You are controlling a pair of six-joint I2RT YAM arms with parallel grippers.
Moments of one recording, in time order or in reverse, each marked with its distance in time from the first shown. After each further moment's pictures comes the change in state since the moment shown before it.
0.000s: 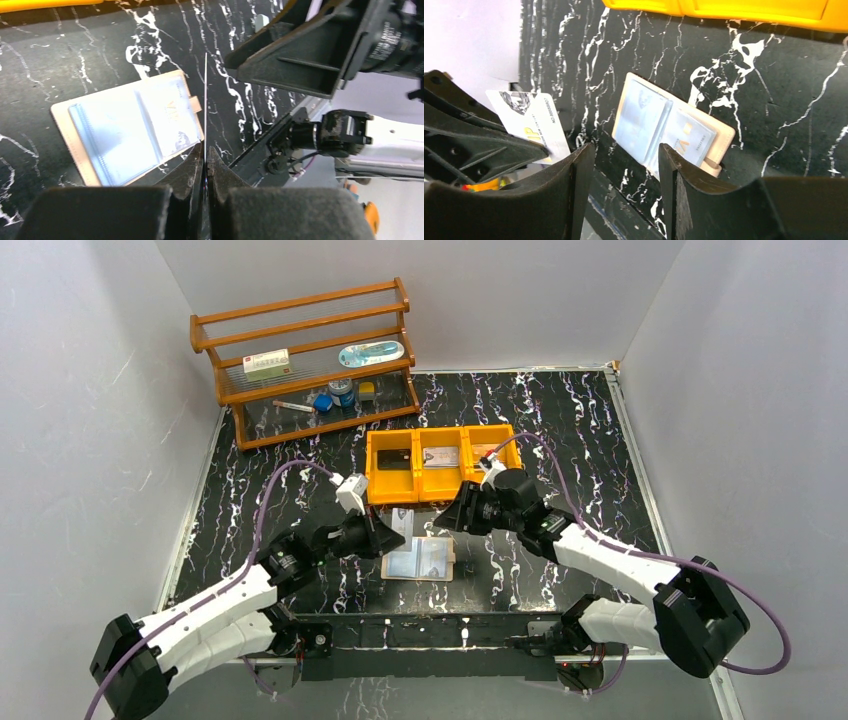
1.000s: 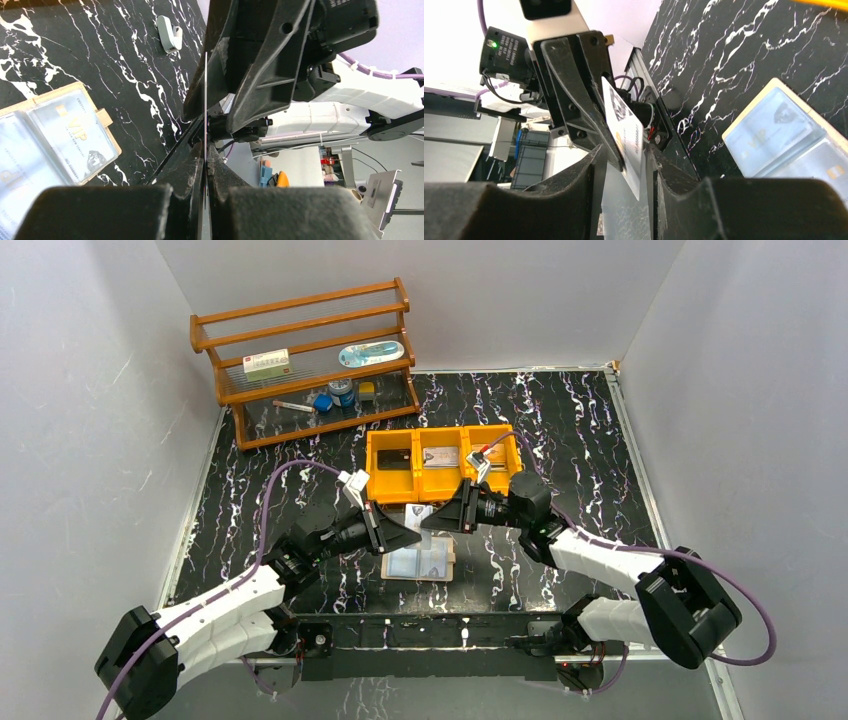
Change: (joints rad) left arm 0.063 0.046 -0.122 0.470 0.310 -0.228; right arm -0.045 0.052 -0.114 0.605 -0.446 0.257
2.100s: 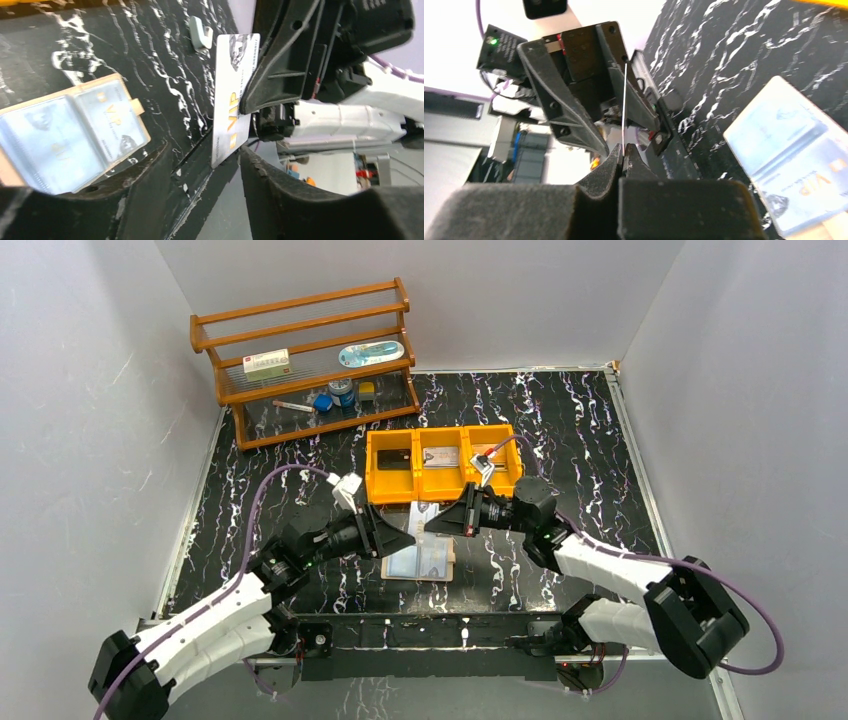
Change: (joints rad) left arm 0.001 -0.127 0.030 -0.227 -0.051 0.089; right arm 0.001 -0.031 -0.044 0.061 -0.017 0.032
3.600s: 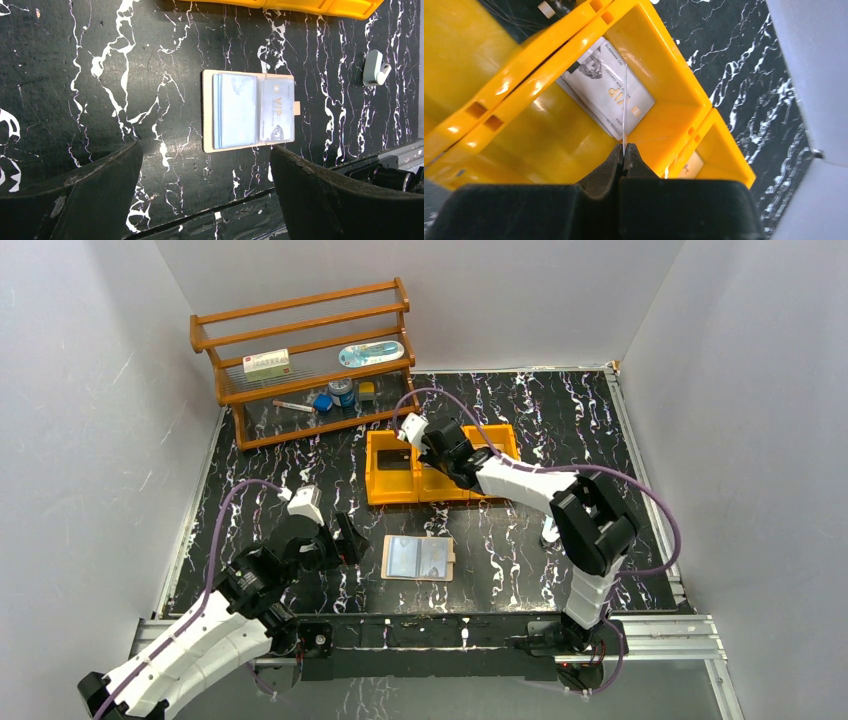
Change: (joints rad) left arm 0.001 -0.220 0.144 -0.794 -0.557 0.164; right arm 0.067 0.609 0.776 -0.784 1.008 -1.547
